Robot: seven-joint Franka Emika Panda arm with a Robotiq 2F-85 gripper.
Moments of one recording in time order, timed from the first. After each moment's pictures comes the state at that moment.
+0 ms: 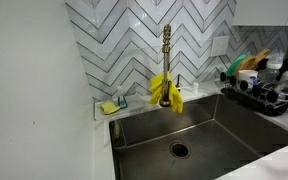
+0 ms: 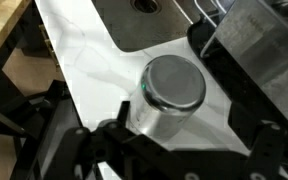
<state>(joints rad) -0.32 0.35 -0.27 -1.80 0.77 1.56 0.52</state>
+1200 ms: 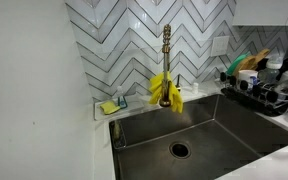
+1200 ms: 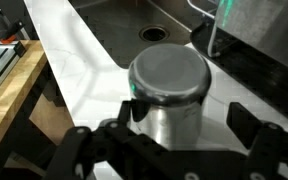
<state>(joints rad) -0.35 0.55 -0.27 -1.65 0.85 1.37 0.70</state>
